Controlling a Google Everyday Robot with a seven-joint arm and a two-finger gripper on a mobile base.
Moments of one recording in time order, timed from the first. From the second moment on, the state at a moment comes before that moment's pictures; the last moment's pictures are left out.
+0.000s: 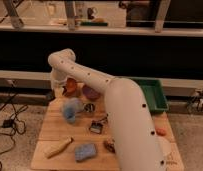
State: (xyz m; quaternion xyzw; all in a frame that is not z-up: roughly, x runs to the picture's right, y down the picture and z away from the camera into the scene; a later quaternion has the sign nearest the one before) arm -0.257 -0.004 0.847 -0.25 -0.25 -0.19 0.92
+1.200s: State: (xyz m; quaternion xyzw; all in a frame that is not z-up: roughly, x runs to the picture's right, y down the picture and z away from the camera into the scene) arm -0.242 -0.016 0.899 -0.24 -0.24 -0.15 0.93
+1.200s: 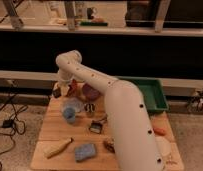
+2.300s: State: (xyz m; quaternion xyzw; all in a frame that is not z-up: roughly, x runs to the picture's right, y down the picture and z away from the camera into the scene) arm -0.255 -0.062 0.948 -0.22 -0.24 -0.12 0.94
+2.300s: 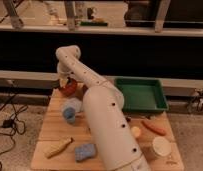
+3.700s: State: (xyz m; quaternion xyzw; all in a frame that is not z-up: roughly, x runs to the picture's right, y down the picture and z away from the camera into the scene) arm -0.232 -0.054 0.921 -0.21 -0.23 -0.11 0.94
